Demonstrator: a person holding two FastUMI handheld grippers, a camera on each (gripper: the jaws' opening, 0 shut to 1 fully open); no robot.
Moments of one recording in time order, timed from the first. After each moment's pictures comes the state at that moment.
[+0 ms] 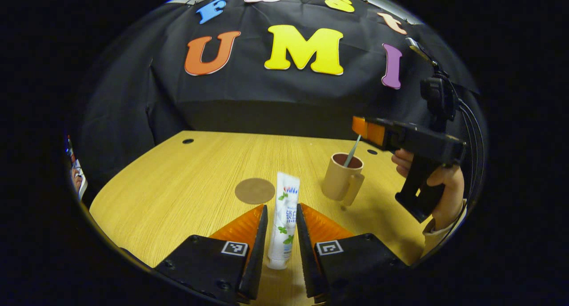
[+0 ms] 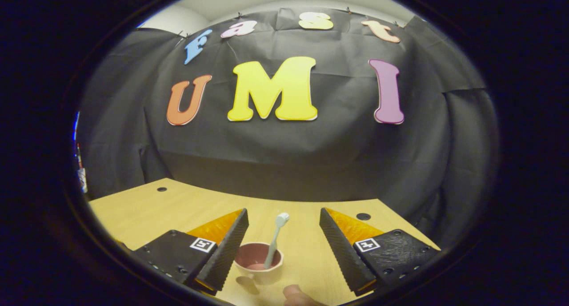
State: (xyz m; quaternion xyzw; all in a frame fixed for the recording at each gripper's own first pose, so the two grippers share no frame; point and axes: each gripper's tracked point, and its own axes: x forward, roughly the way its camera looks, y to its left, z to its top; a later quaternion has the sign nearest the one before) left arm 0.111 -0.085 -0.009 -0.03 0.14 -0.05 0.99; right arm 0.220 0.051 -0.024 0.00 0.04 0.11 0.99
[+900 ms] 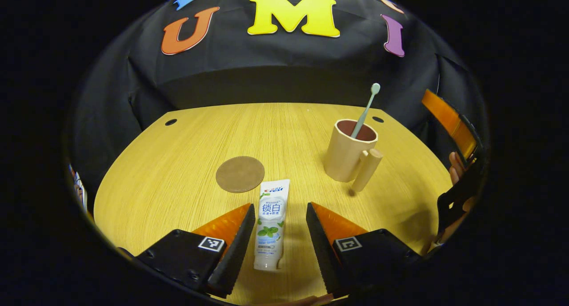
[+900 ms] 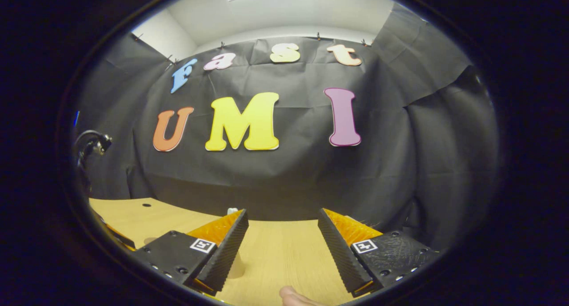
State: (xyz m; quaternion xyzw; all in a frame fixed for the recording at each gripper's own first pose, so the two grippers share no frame) left arm 0.144 -0.101 -0.093 0.01 0.30 -0.05 0.95; right arm 0.181 -0.031 -0.024 0.06 -0.06 0.06 0.99
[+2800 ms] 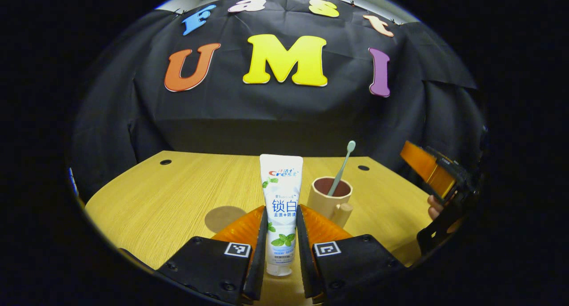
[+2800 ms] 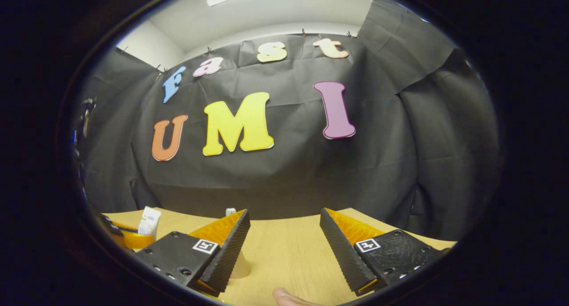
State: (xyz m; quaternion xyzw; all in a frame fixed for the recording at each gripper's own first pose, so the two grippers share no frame) left arm 0.171 -0.138 0.012 -0.03 0.07 -0.09 0.99; right arm 0.179 -0.040 -0.030 0.10 -0.05 0.06 0.99
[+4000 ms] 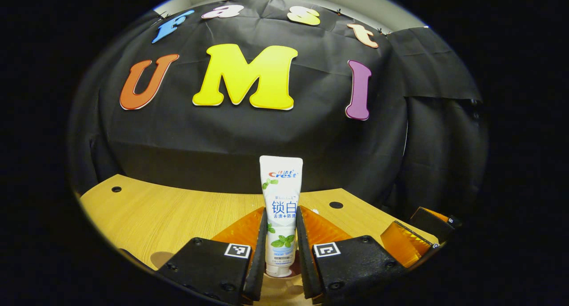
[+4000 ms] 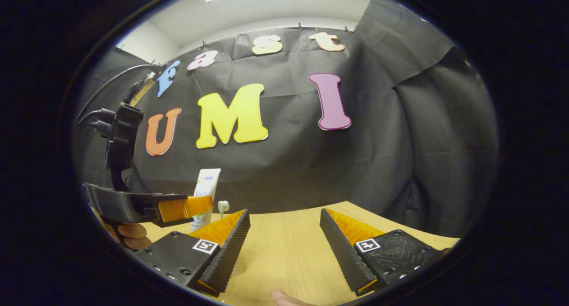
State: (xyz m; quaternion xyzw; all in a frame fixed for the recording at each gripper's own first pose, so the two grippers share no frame) left arm 0.269 -0.230 0.068 -0.05 0.01 -0.18 0.98; right arm 0.191 -0.042 -0.048 0.10 -0.02 0.05 0.99
